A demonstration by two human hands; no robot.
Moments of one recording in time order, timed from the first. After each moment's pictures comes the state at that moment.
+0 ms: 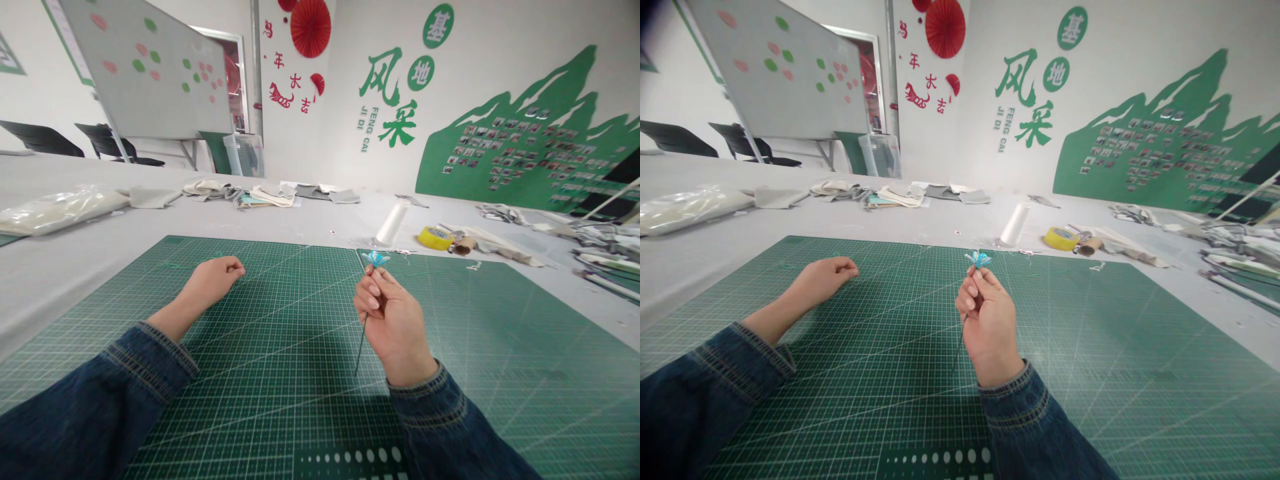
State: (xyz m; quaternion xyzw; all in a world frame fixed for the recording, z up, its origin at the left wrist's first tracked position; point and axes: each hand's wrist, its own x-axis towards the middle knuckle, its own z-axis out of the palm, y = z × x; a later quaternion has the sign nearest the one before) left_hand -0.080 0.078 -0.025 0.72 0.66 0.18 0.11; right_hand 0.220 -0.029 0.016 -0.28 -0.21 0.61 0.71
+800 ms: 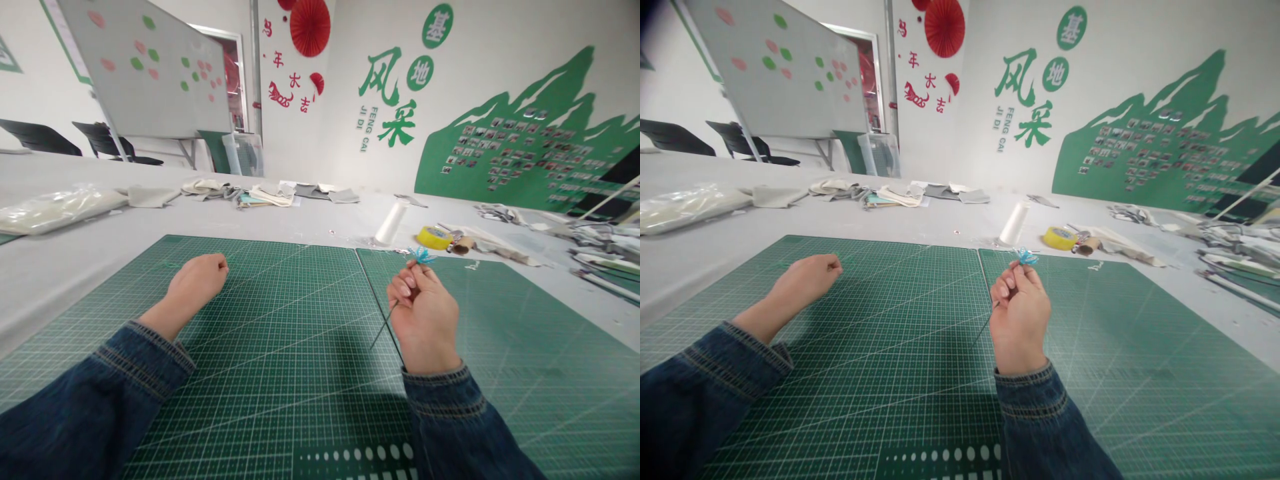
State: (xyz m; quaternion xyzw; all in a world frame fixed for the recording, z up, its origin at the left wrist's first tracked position) left_hand -0.091 0.076 -0.023 0.69 0.71 0.14 0.01; right_hand 0.253 -0.022 0.027 -0.33 -0.20 0.44 0.81
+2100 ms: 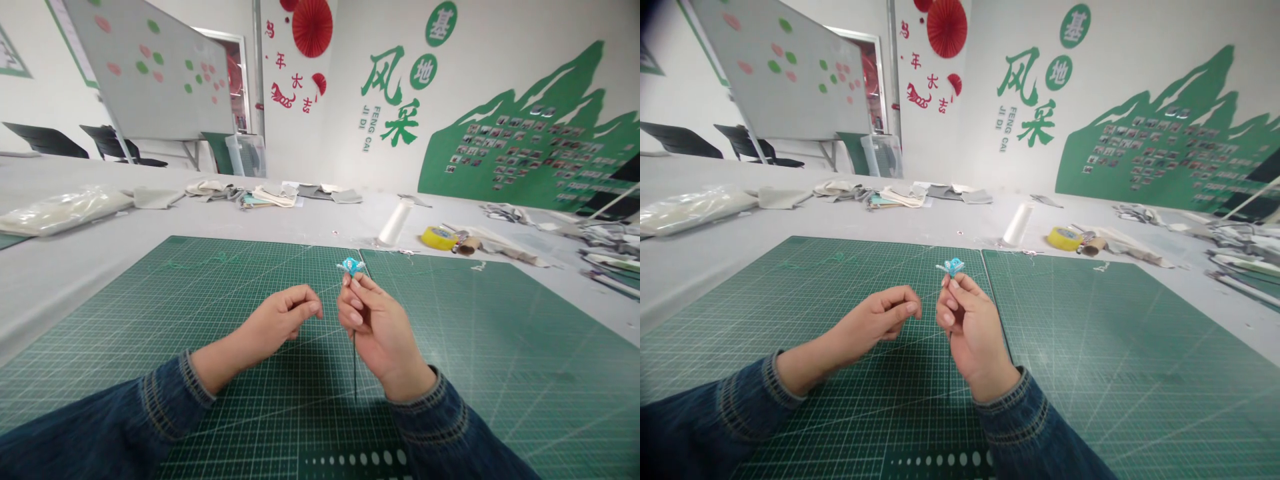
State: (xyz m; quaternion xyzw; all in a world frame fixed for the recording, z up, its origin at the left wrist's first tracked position) left_hand 0.023 -0.010 -0.006 0.68 0.34 0.33 0.55; right_hand 0.196 -0.039 0.016 -0.28 -0.28 0.67 0.63
